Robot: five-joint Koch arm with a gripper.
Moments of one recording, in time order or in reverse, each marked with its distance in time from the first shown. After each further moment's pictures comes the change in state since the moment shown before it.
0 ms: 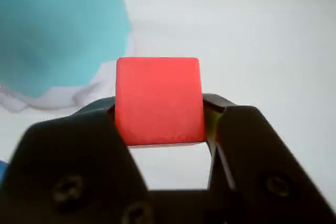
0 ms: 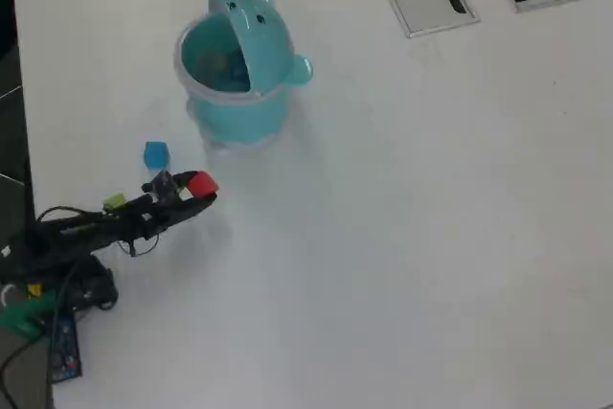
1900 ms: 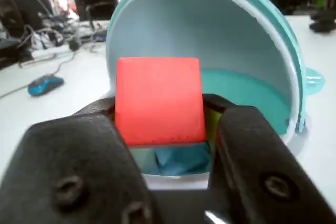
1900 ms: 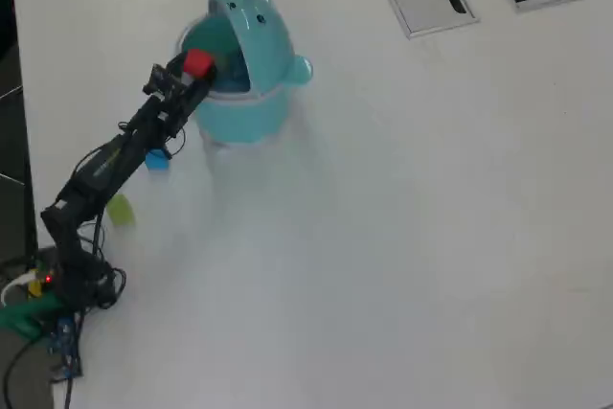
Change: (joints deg) arm -19.9 -31.6 -63.4 9.2 -0.1
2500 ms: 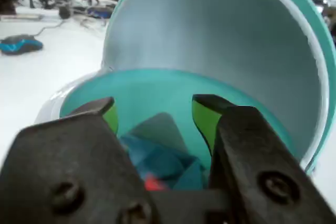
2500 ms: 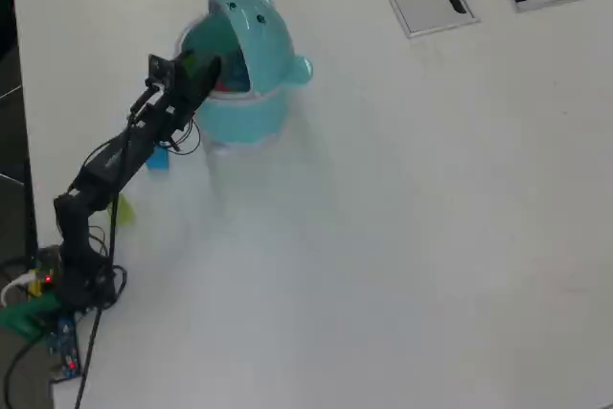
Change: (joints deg) arm -1.0 -7.9 -6.3 -0.8 -19.1
